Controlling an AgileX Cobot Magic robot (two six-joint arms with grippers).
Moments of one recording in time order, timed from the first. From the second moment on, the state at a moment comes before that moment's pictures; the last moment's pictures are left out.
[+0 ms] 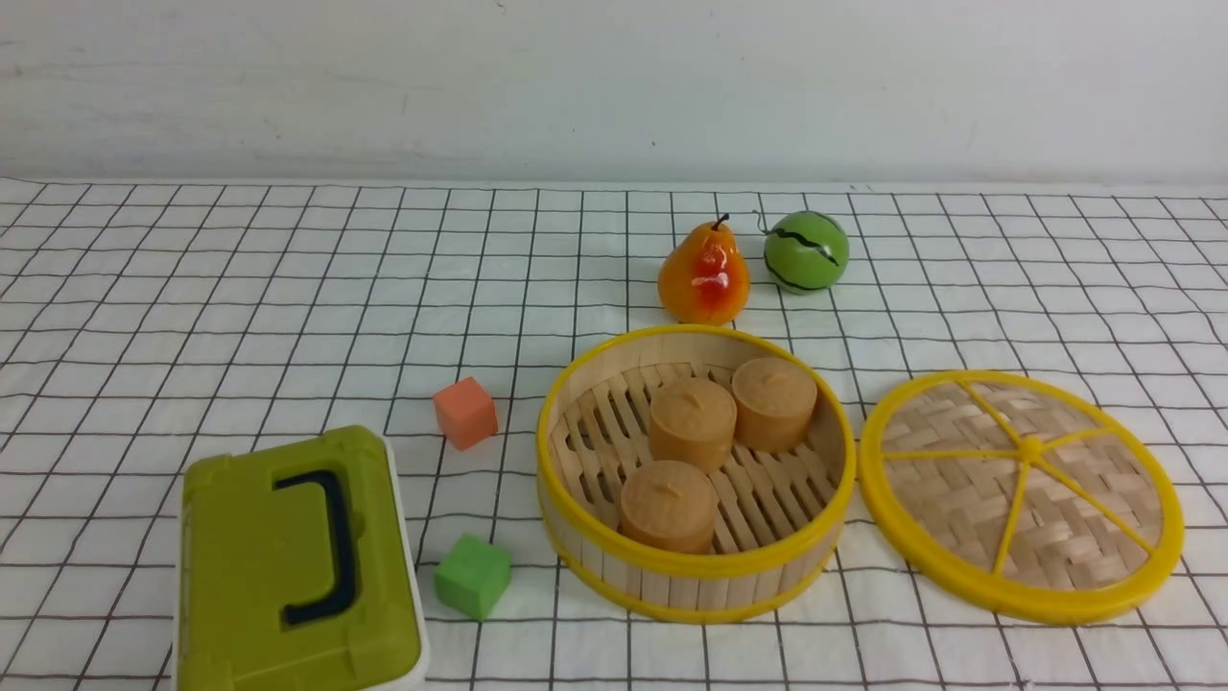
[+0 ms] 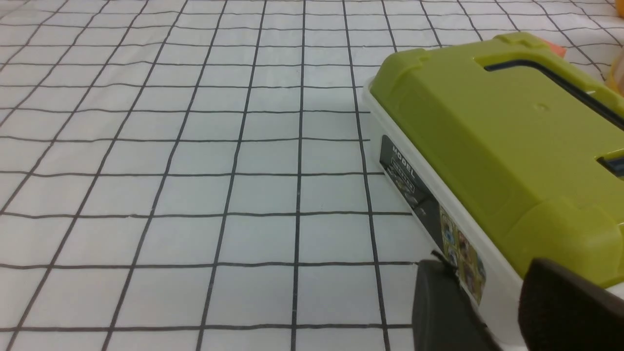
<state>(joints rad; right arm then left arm) 0.03 0.22 -0.32 0.09 0.37 -0.16 0.01 -0.01 0.03 -0.05 0.35 0.03</state>
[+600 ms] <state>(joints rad) -0.03 -0.01 0.03 0.05 0.33 -0.01 0.01 -0.01 0.03 -0.05 0.35 0.03</state>
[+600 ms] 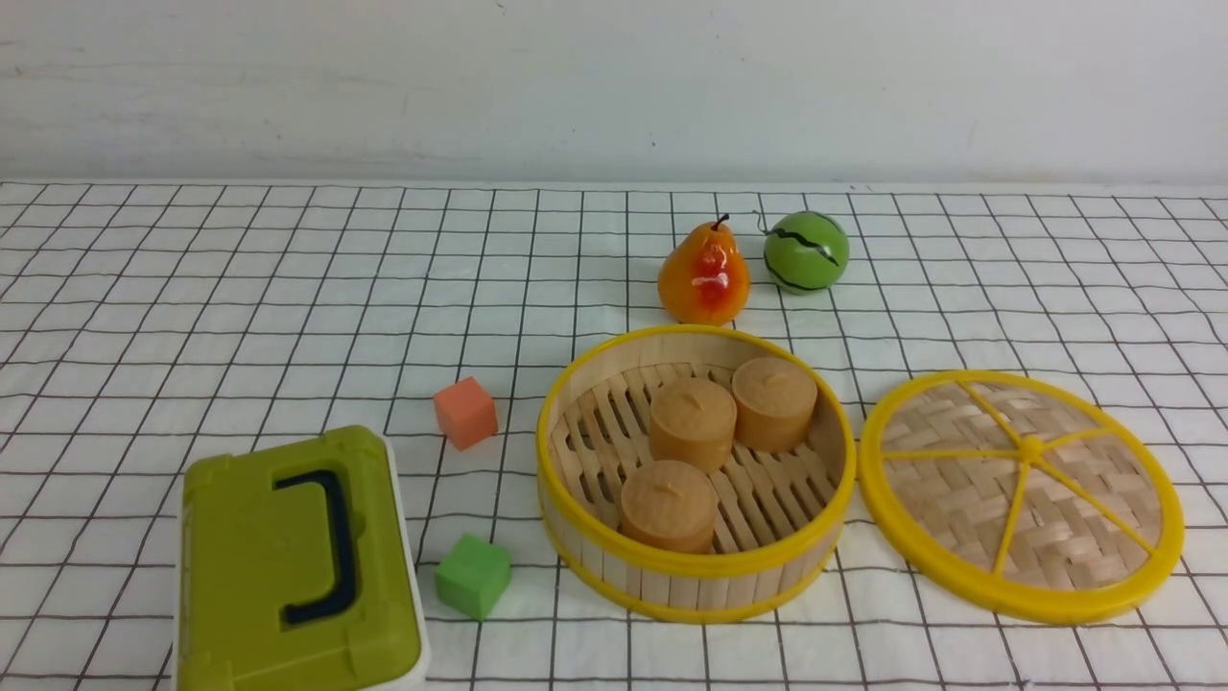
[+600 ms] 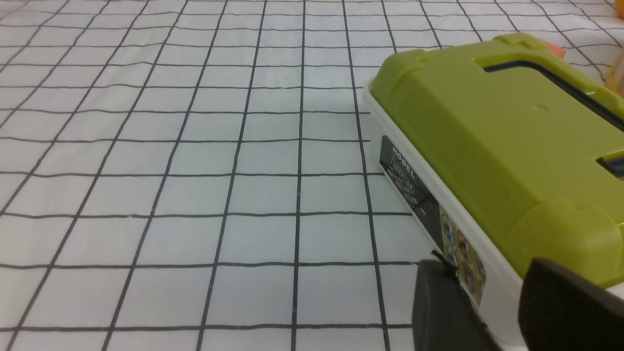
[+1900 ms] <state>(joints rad) -0.03 -0.01 0.02 0.04 0.38 0.04 0.01 -0.01 0.03 -0.05 0.35 0.03</state>
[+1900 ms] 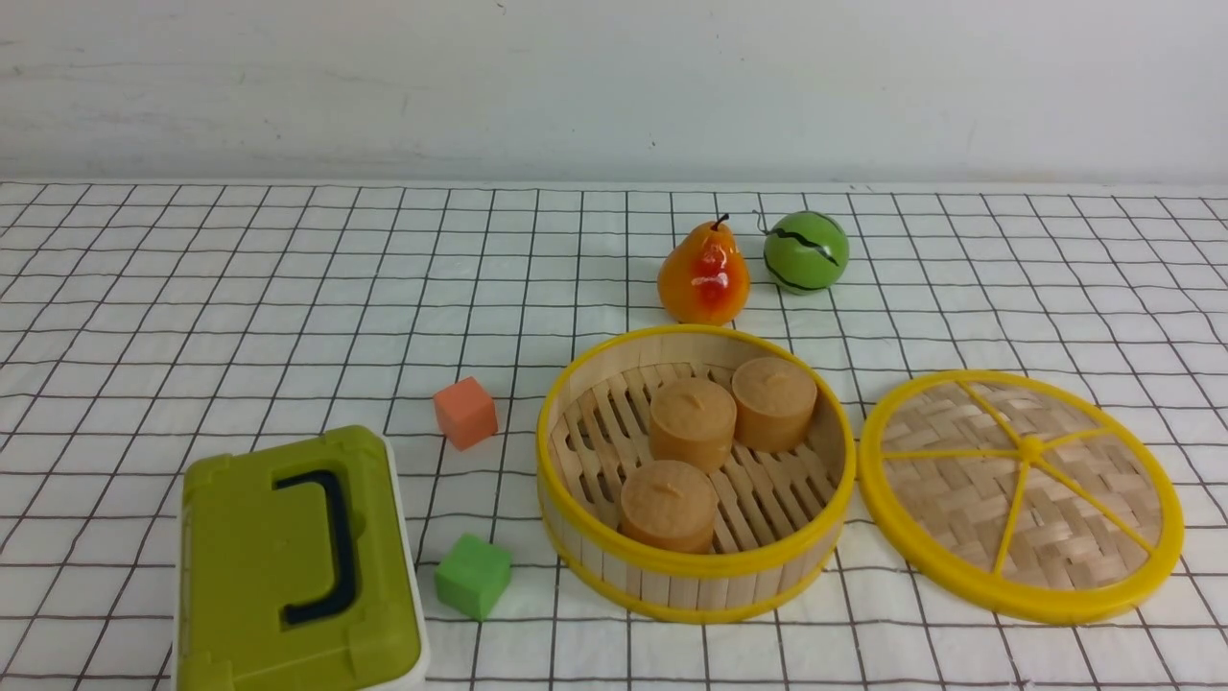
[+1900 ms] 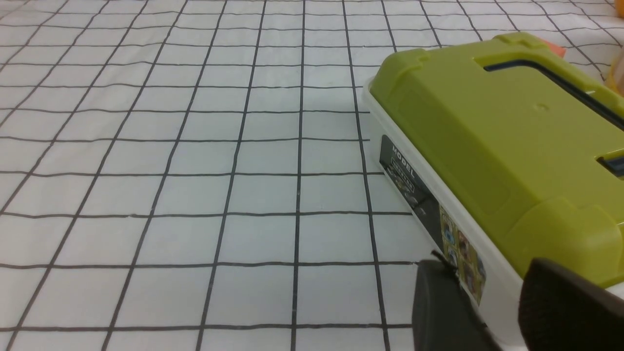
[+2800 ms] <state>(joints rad) -0.03 -0.01 0.02 0.04 0.38 0.04 0.01 -0.01 0.03 -0.05 0.35 0.03</state>
